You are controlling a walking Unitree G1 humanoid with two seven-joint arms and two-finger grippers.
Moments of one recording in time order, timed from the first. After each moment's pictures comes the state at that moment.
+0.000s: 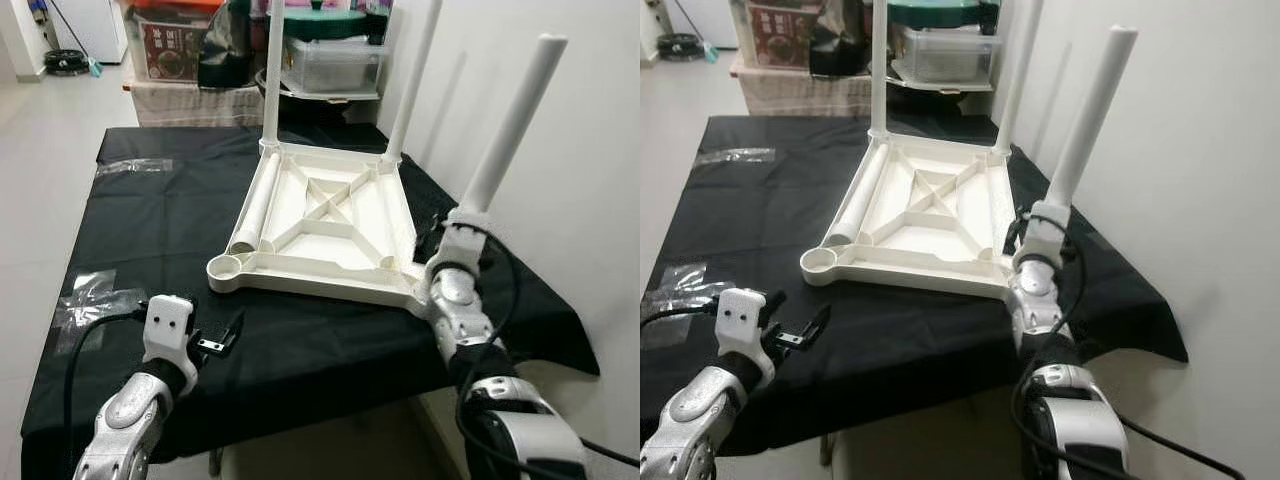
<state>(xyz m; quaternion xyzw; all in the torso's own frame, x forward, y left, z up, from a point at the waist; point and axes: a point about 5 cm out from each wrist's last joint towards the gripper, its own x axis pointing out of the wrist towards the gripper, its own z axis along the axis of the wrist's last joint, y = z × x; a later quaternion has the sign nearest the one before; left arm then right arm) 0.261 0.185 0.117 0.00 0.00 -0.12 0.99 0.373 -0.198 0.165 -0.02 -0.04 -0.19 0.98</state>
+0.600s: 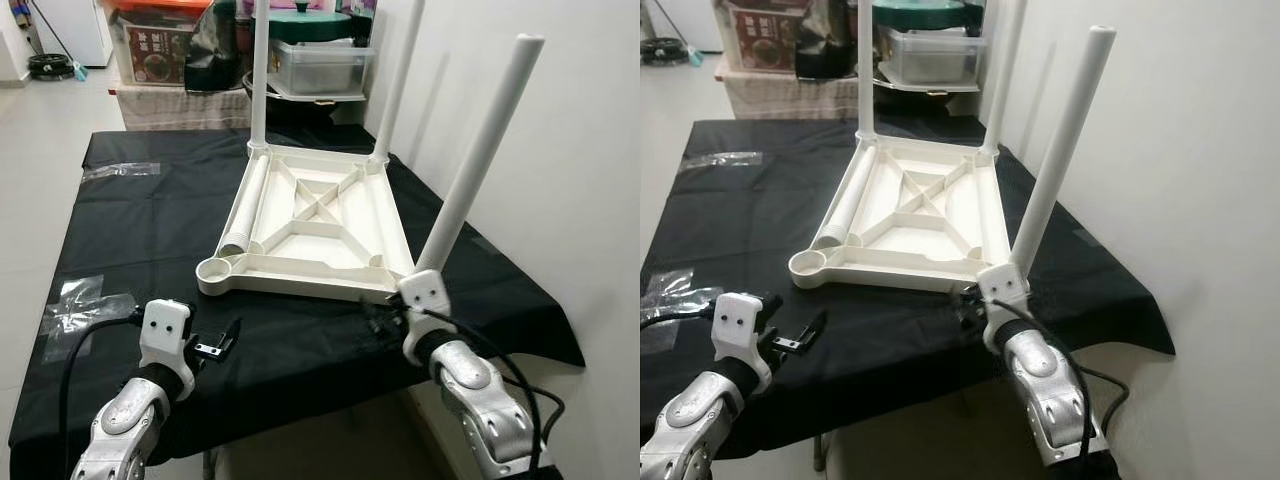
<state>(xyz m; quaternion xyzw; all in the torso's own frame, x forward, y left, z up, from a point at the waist) 0.258 0.187 0.115 0.00 0.01 -0.10 0.99 0.298 -0.141 0.132 -0.11 0.09 0.19 0.97</state>
